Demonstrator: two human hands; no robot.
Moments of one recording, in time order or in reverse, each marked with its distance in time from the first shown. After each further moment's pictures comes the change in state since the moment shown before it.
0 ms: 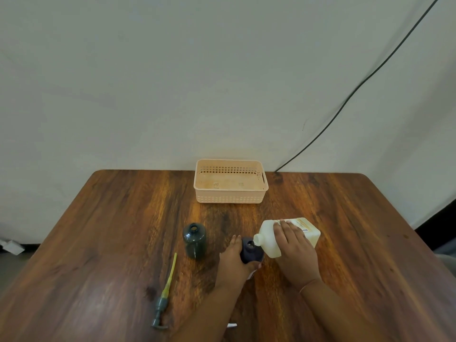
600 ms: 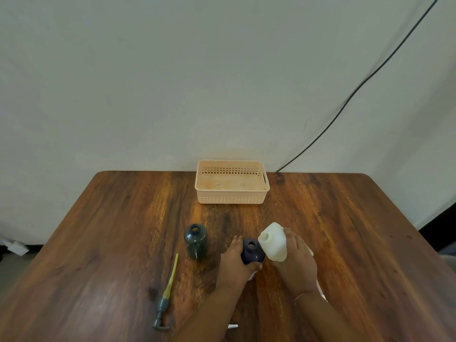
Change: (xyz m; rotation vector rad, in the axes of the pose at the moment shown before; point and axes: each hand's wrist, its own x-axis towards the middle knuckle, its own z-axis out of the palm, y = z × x) left_hand -0.007 0.008 -0.005 -0.005 0.018 -0.011; right_hand -0.012 -0.011 0.010 0.352 -0.024 0.333
